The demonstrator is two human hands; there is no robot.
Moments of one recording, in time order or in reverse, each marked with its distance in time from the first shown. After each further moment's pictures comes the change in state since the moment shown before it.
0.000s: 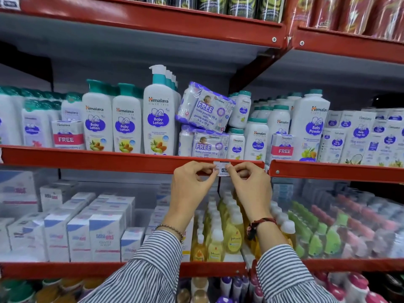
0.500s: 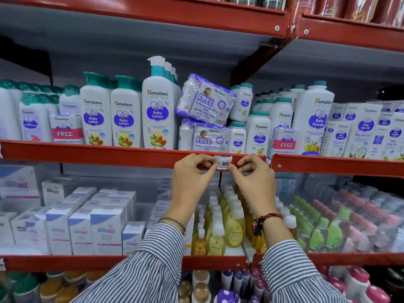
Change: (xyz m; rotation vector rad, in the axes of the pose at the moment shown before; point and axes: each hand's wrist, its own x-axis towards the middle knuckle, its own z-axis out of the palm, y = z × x) left_hand 0.004 0.001 0.004 0.030 0.034 0.024; right_hand 0.004 0.013 -0.003 0.053 -0.009 -0.058
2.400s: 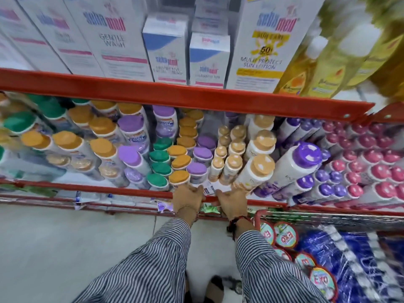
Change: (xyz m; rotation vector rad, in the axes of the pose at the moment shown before) left_hand -0.441 -0.233 -0.044 0.378 -0.571 -1.480; right_hand -0.442 0.204 0.153 -0.219 -0.835 1.106
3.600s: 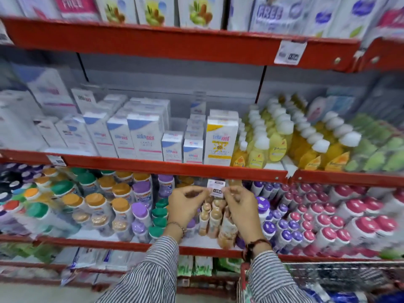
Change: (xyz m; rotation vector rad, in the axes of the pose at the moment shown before) left_hand -0.102 0.133 -0.114 -0.494 0.018 0.637; right_hand -0.110 -0.133 -0.138 0.339 0.096 -0.640
